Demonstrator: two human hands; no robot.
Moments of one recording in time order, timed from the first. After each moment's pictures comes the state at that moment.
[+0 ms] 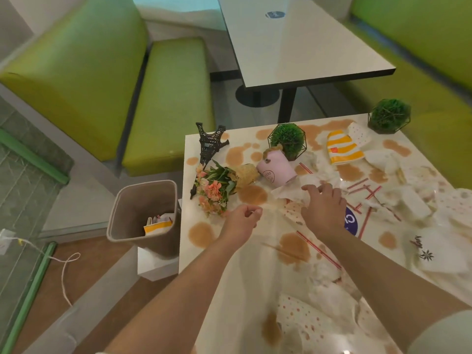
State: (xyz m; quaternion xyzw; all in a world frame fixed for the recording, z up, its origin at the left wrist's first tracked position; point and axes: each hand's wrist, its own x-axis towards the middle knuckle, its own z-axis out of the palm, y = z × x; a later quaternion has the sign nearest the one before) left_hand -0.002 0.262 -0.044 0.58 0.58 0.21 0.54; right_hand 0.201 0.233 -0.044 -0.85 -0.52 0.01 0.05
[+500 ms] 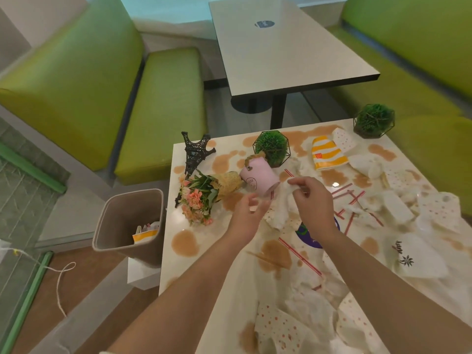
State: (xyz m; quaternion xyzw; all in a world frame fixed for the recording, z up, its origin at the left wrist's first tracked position) left_hand 0.064 0.263 -0.024 0.56 0.55 0.26 0.56; right_hand 0.223 0.229 0.002 -0.73 -0.45 0.22 0.46
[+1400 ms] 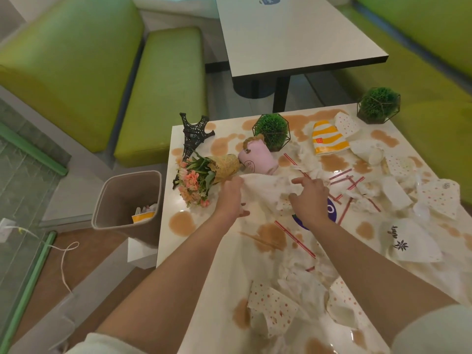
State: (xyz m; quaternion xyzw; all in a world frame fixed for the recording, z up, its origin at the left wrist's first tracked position) left_hand 0.057 0.264 -0.005 0.38 0.64 0.29 0.61; right_hand 0.233 0.225 -0.041 -0.83 -0.46 0.20 0.24
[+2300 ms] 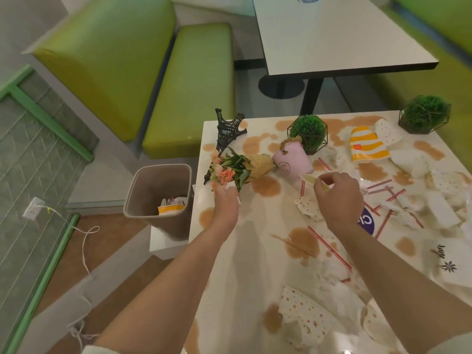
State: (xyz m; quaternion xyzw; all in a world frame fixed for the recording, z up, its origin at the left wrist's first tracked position) left_hand -0.027 0.265 -0.014 0.39 0.68 0.33 0.53; right_hand 0.199 0.244 -0.027 -0.82 -0.48 0.04 0.31
